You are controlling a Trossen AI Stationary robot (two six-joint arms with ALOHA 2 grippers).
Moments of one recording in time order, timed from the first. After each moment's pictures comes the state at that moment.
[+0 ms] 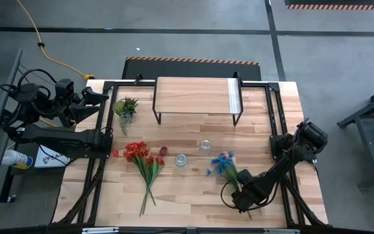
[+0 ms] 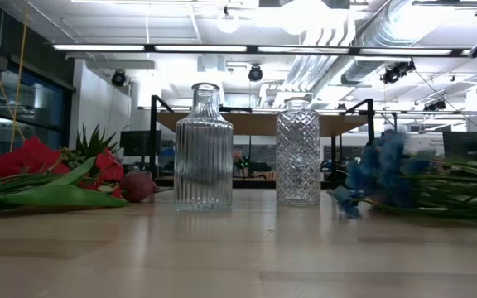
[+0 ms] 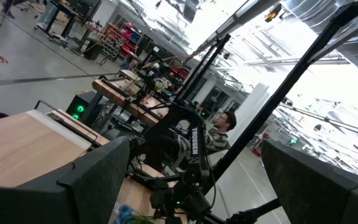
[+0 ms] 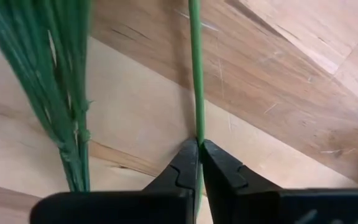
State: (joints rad) left arm 0.05 0.37 1.05 -0.50 -0.03 -0.61; right arm 0.80 1.86 1.03 -0.88 -0.12 1.84
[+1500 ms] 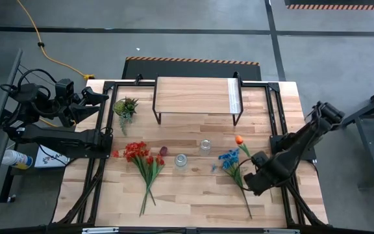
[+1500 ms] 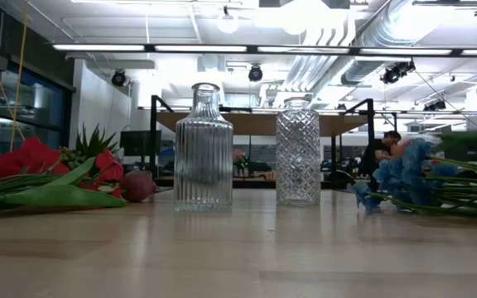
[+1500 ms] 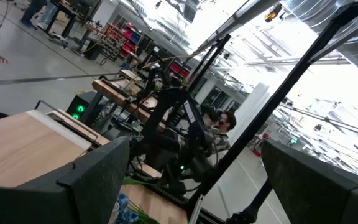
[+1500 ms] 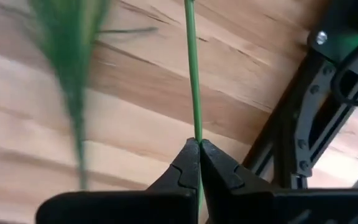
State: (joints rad) left arm 0.05 0.37 1.05 -0.50 -0.03 -0.61; right arm 0.74 1.44 1.08 -1.31 -0.07 1.89
